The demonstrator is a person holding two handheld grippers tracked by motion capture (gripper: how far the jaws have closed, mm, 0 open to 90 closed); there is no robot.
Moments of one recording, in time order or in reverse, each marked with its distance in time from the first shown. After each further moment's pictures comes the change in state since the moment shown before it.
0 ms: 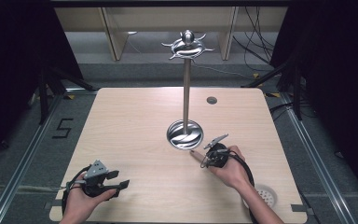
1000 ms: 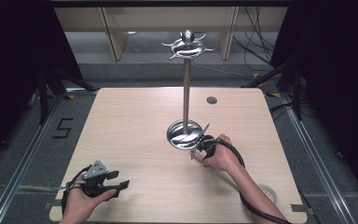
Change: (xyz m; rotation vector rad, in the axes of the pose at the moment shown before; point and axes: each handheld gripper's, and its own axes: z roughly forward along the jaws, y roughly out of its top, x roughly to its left) left arm -0.001 -0.001 0.000 -0.009 0.000 -0.007; right arm -0.010 0.042 0.027 0.241 -0.057 -0.176
